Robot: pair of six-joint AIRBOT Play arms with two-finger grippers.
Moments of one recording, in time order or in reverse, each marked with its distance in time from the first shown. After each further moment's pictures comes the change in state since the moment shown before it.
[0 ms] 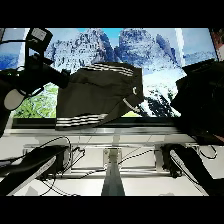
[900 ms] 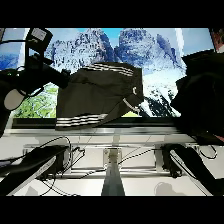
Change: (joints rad) left arm 0.000 0.000 0.000 0.000 0.000 0.000; right arm 0.000 -0.075 -0.002 0.006 -0.122 0.089
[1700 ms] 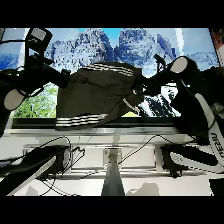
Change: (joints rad) left arm 0.000 0.000 0.000 0.000 0.000 0.000; right arm 0.209 -0.512 -0.189 0.180 -0.010 0.516
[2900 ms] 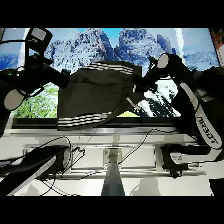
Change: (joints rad) left arm 0.000 0.000 0.000 0.000 0.002 0.000; right arm 0.043 -0.161 0.158 -0.195 0.105 0.027
